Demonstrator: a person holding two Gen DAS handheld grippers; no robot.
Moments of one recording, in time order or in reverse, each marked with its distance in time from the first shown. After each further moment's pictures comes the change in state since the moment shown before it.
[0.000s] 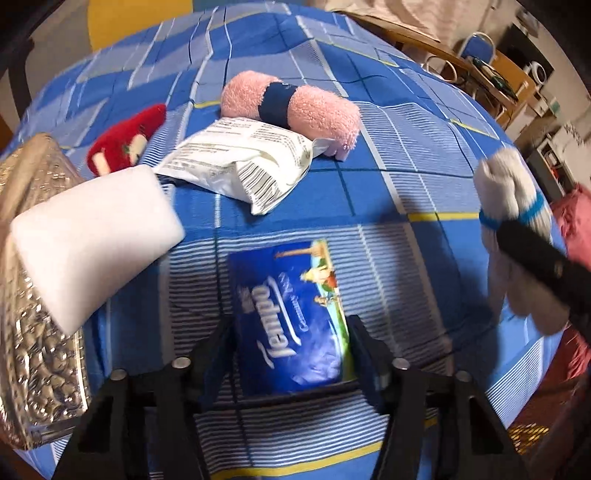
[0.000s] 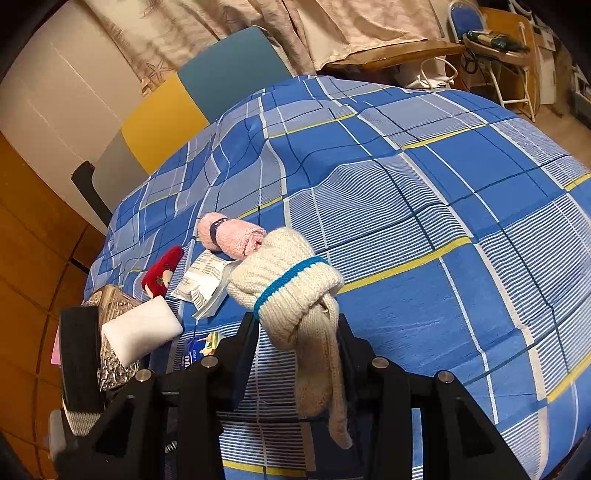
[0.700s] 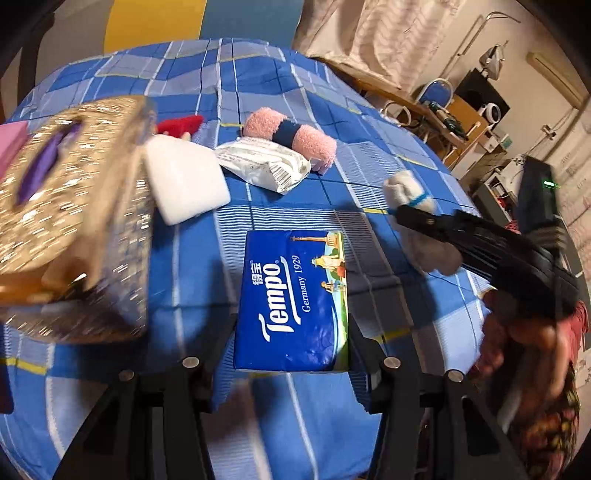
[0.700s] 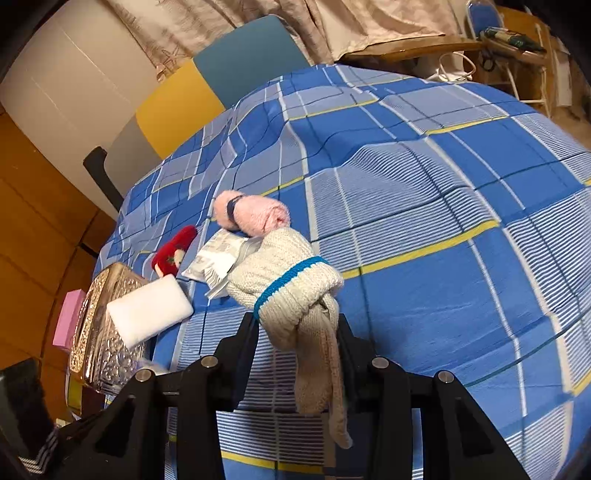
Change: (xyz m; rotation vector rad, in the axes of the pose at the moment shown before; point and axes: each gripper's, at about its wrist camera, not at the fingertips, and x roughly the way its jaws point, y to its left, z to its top) left arm -0.071 0.073 -0.070 -0.033 -0.161 -0.252; right arm 0.014 0.010 -0.014 -0.041 0.039 0.048
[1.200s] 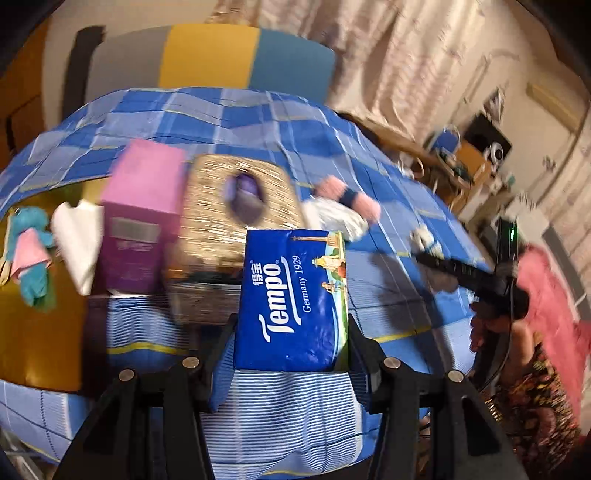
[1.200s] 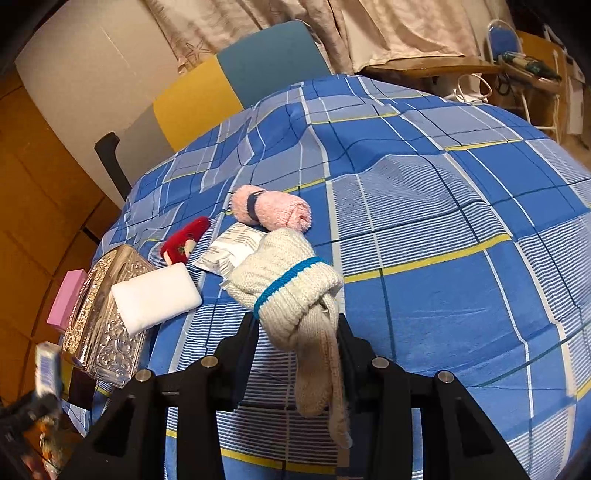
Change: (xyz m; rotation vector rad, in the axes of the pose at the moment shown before) left arm -0.115 0.098 -0.024 -0.075 -0.187 0.050; right arm -0.002 0.020 -0.011 -0.090 -0.041 -0.001
